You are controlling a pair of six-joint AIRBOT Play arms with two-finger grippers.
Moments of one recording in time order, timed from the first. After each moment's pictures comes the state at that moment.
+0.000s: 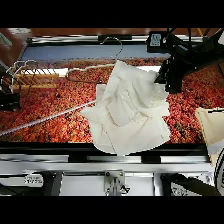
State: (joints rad) left arm 0.38 -1.52 1.57 1.60 -1.62 -1.39; right arm 0.18 -1.35 1.89 -1.24 1.68 0.38
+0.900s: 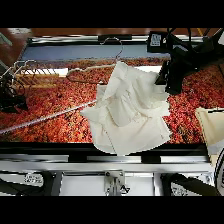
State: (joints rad) left arm 0.38 -1.60 1.55 1.54 -1.58 -1.40; right arm 0.18 -1.35 1.89 -1.24 1.70 0.41
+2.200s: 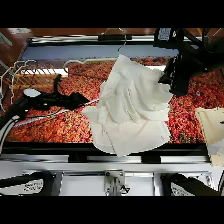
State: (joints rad) left arm -0.11 -1.43 0.99 0.36 -0.96 -1.04; right arm 0.18 -1.27 1.89 -1.23 1.71 0.48
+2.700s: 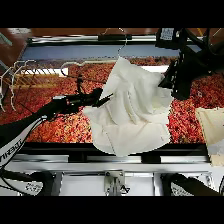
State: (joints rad) left arm -0.35 -1.64 1.06 -0.25 -0.87 -0.70; right arm 0.18 -1.26 1.89 -1.20 1.76 0.51
